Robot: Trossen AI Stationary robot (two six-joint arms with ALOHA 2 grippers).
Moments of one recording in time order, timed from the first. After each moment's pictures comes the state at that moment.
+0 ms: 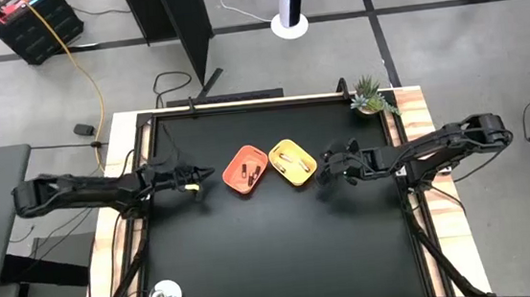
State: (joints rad) left arm 0.38 0.92 0.06 0.48 0.00 -0.18; right arm -0.04 1.28 0.47 0.00 0.61 0.62
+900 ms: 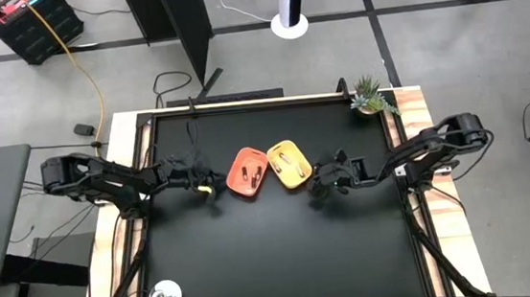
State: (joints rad) left arm 0.34 1.33 0.18 0.69 0.14 -0.20; right arm 0.02 1.49 0.49 0.18 0.54 0.60
